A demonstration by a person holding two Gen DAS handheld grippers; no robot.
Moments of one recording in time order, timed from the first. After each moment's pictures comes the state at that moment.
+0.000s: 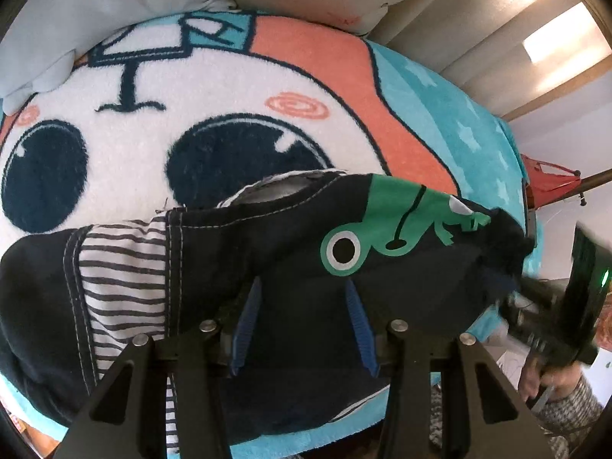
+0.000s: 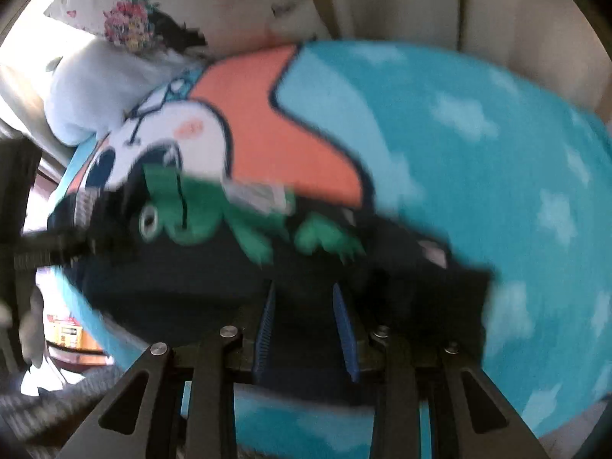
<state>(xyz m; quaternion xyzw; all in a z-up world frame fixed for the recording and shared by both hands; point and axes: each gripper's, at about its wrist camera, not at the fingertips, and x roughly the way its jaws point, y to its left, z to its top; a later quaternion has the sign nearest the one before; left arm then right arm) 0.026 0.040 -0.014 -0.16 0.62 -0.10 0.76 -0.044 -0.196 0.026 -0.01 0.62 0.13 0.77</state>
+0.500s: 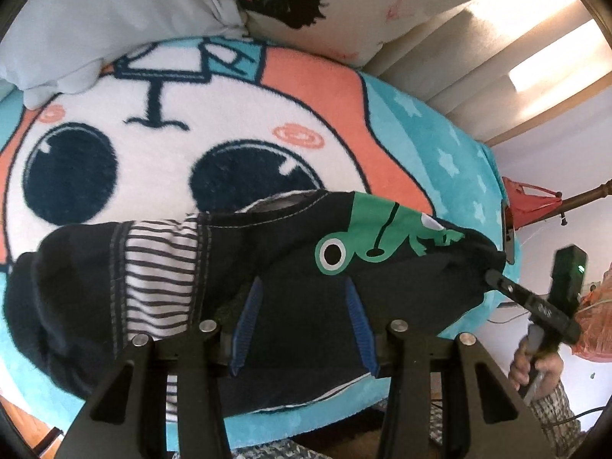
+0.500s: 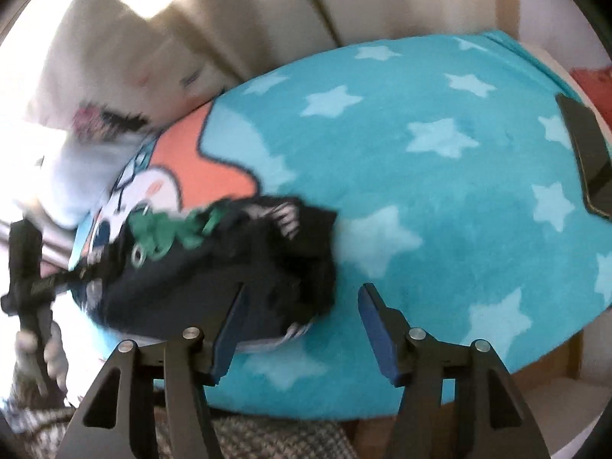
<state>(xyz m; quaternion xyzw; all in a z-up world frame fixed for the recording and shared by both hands) 0.012 0.060 0.019 -0.20 0.59 -0.10 0.78 -0.052 -0.285 0.058 0.14 0.58 0.05 0.80</state>
